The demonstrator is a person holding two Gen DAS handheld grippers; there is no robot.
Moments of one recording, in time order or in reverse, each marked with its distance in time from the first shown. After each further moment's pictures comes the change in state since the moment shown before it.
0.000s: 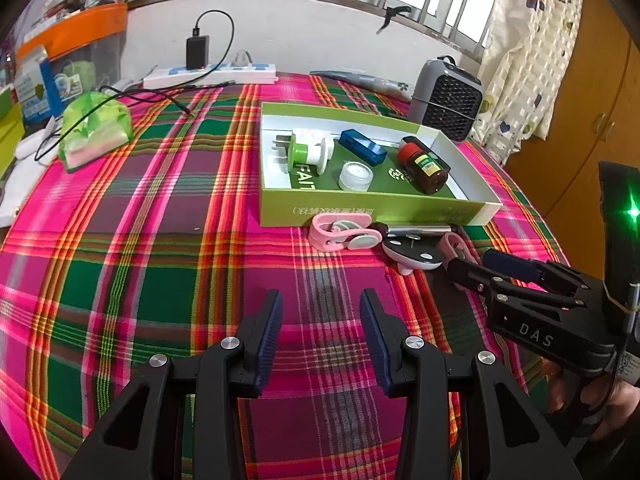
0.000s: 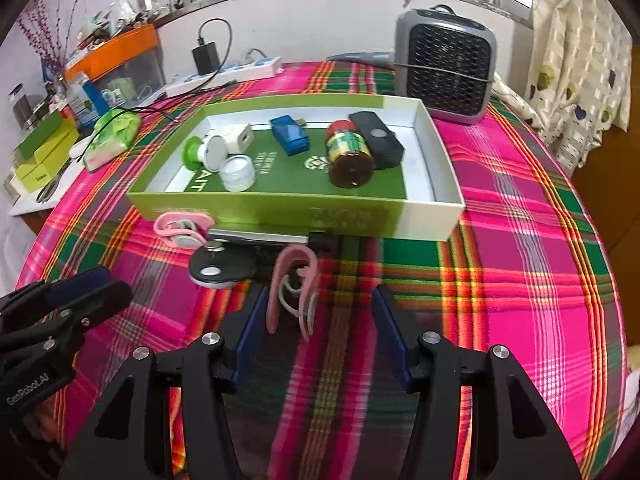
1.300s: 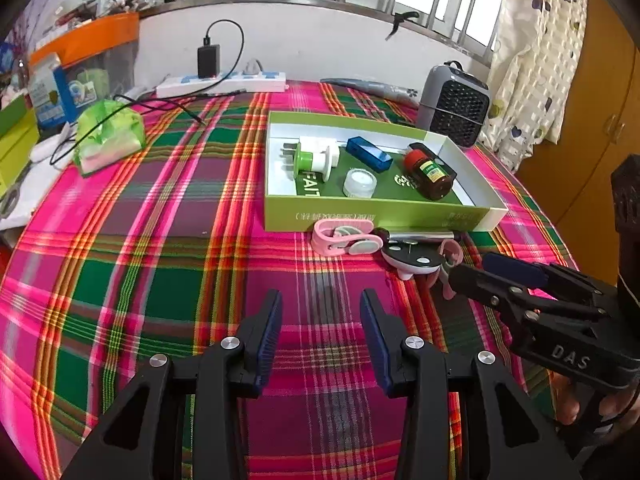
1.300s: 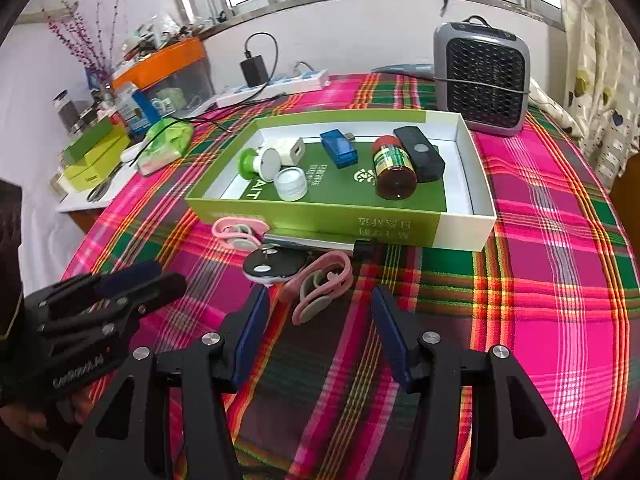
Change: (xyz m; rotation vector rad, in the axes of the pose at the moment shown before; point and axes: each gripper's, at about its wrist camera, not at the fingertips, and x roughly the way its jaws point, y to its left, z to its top) left arm -0.005 -0.008 -0.001 -0.010 -0.026 0.058; right arm -0.012 0.003 0.000 -0.032 -0.039 0.197
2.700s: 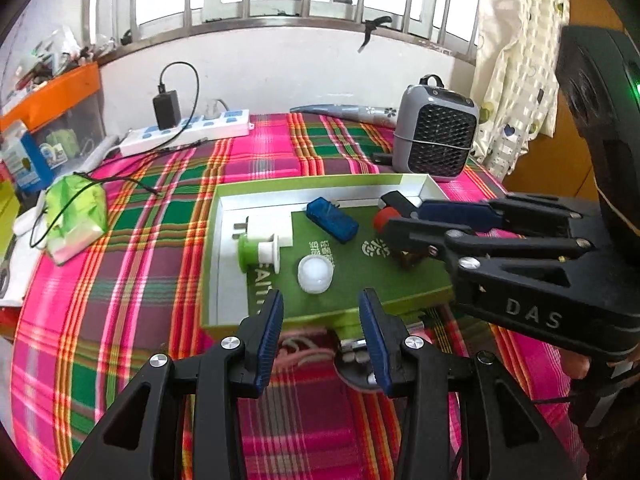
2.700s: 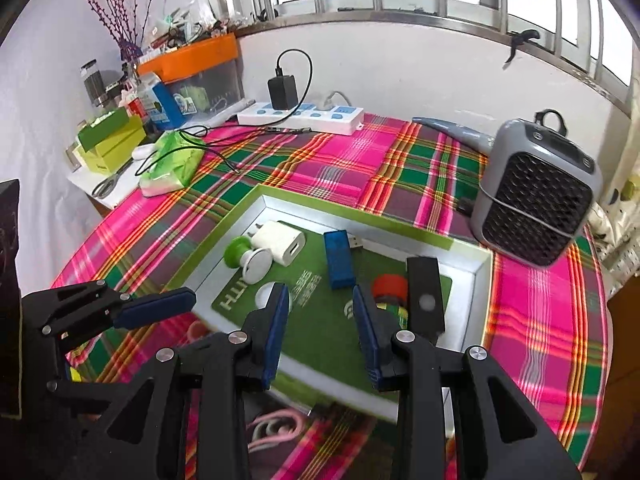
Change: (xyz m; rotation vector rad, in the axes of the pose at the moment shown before) left arm 0.015 -0.048 0.065 0.098 -0.038 0.027; right arm 0.018 -0.008 0.100 -0.224 0.002 0.063
